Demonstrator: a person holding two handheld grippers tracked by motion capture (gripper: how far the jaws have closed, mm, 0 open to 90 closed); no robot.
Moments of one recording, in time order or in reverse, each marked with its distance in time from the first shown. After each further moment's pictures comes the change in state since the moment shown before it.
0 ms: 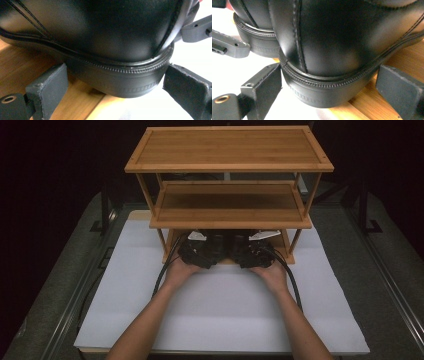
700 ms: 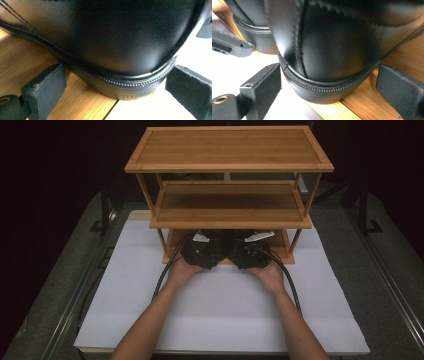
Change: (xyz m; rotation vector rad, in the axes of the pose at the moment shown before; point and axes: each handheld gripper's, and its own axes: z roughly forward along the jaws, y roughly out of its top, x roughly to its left) left arm 0.006 -0.006 0.018 0.057 0.037 0.036; right arm -0.003 -0.005 0.016 0.050 -0.060 -0.038
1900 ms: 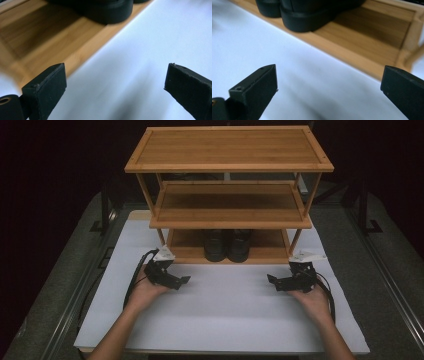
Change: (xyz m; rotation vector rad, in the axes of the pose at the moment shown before) left arm -0.018 -0.074 -0.124 -0.039 0.042 -0.006; right arm -0.015 -0.077 -0.122 -0.074 -0.049 0.075
